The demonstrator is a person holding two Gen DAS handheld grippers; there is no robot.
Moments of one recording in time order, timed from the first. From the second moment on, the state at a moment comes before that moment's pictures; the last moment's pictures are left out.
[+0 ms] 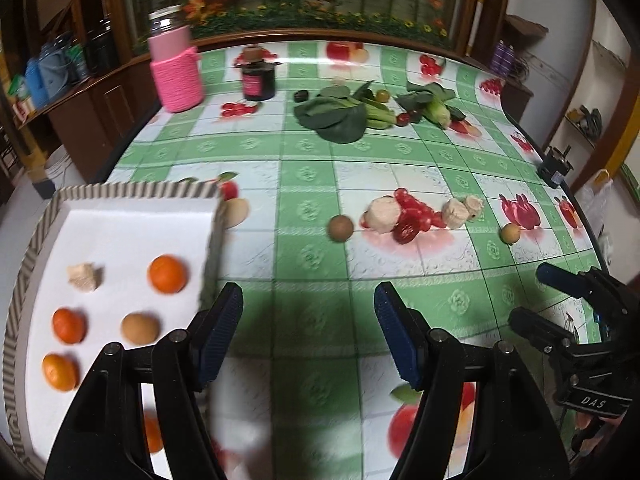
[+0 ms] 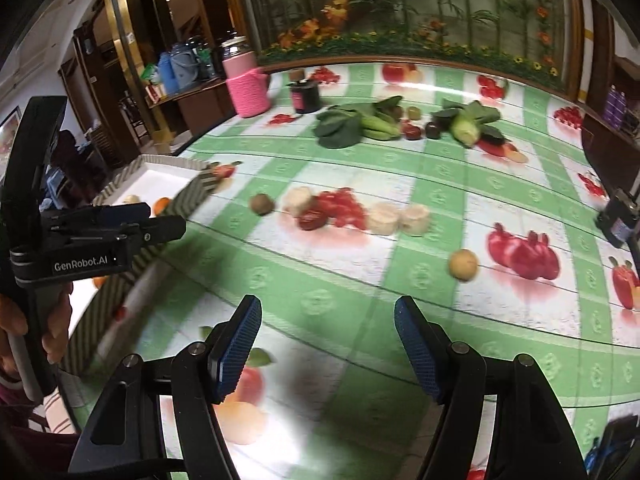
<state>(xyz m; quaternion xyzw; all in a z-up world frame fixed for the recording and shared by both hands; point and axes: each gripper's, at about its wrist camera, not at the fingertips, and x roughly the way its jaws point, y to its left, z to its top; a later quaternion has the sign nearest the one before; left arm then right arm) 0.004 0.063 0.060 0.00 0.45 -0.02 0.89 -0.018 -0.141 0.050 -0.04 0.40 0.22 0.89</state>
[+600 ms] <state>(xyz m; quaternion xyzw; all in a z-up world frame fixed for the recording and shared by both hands) 0.063 0.054 0.030 0.02 0.48 -0.04 0.87 0.023 -0.109 0.035 -0.08 0.42 0.27 0.86</state>
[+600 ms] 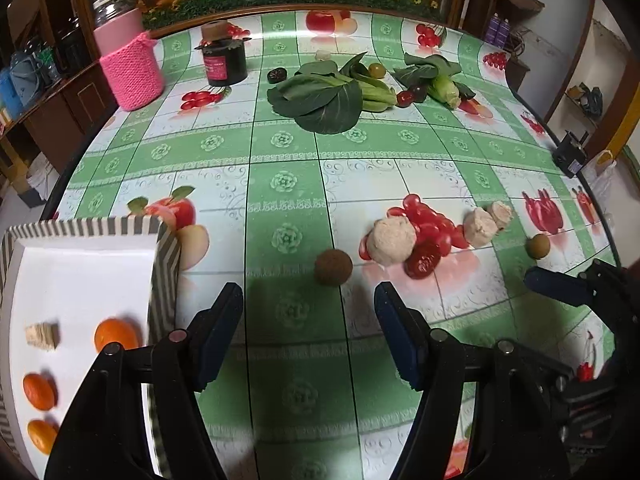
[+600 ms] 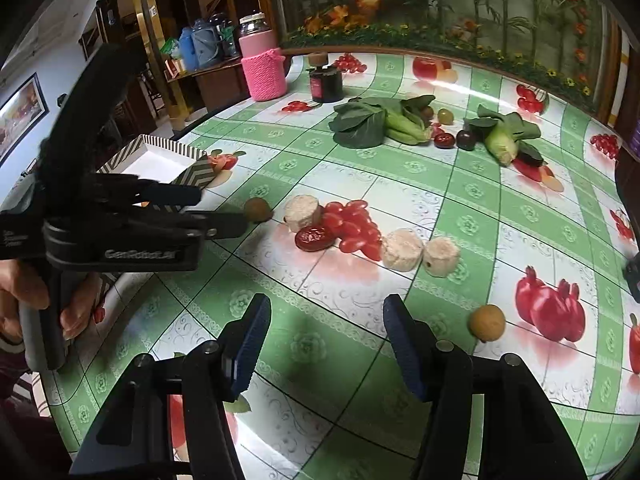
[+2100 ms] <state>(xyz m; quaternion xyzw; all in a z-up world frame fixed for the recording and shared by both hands) 0.090 0.058 0.015 0.03 0.49 -0.06 0.87 0.077 -0.069 0.012 -0.10 0.42 0.28 0.86</state>
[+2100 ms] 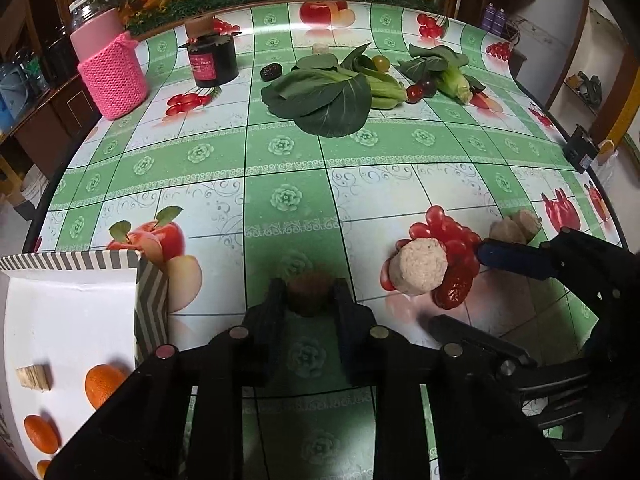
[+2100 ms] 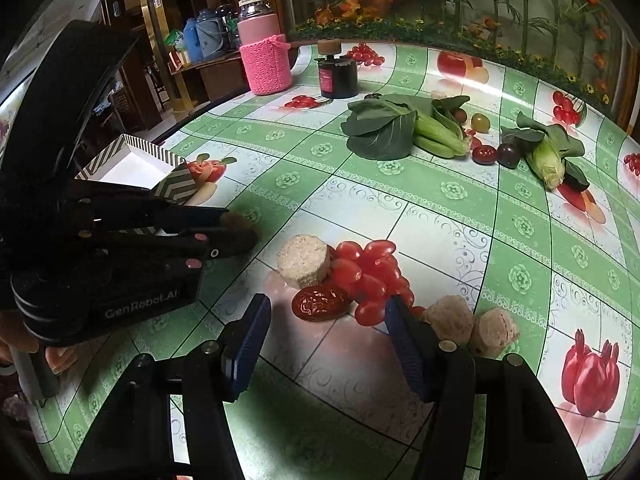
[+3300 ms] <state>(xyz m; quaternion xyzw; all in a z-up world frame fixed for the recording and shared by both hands) -0.055 0.182 0.109 -0.07 0.43 -0.02 0.90 -0.034 -0.009 0.078 -0.09 0.35 0.34 0.87</state>
